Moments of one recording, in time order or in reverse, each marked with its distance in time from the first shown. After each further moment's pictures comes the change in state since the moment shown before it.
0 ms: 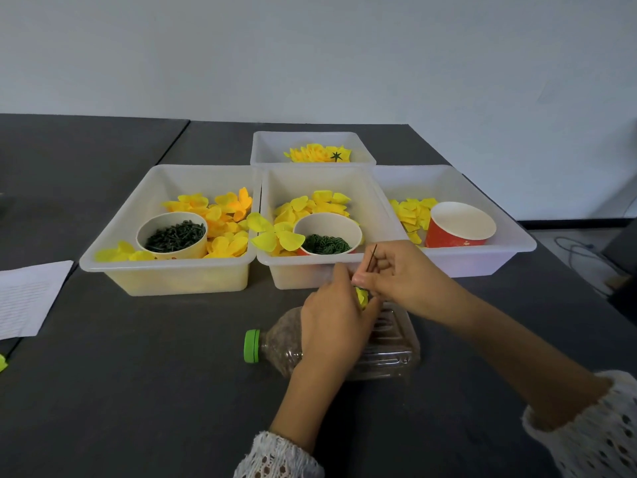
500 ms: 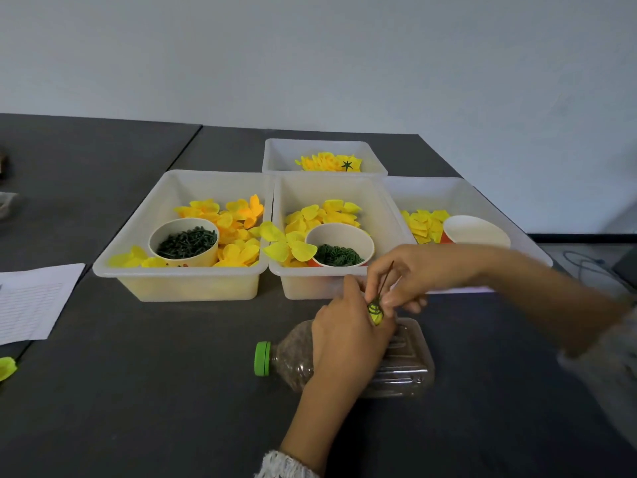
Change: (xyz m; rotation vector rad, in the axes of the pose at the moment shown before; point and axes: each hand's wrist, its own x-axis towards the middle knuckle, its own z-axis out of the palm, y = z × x) left_hand -0.002 0.000 -0.002 -0.049 0.016 -0.009; right_hand 0.043 -0.020 -0.047 -0.233 -0.736 0.184
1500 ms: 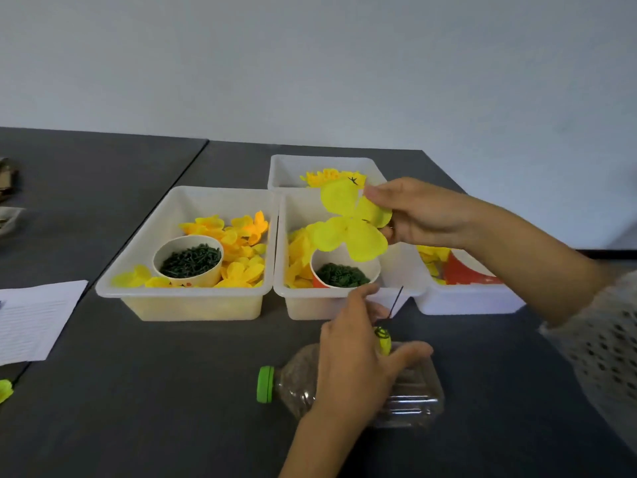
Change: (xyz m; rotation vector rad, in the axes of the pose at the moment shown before) left_hand 0.000 -0.001 -0.011 -0.283 -0.038 0.019; right_hand 0.030 -0.049 -0.047 0.547 0.341 -0.272
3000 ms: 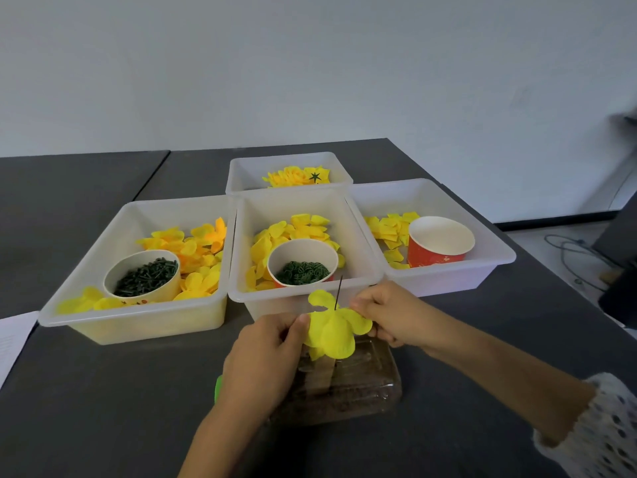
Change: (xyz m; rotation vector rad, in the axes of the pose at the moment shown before) left_hand 0.003 -0.013 -0.045 0.238 -0.074 -0.078; right_hand -0.080 0.123 0.019 -0.276 0.272 0.229
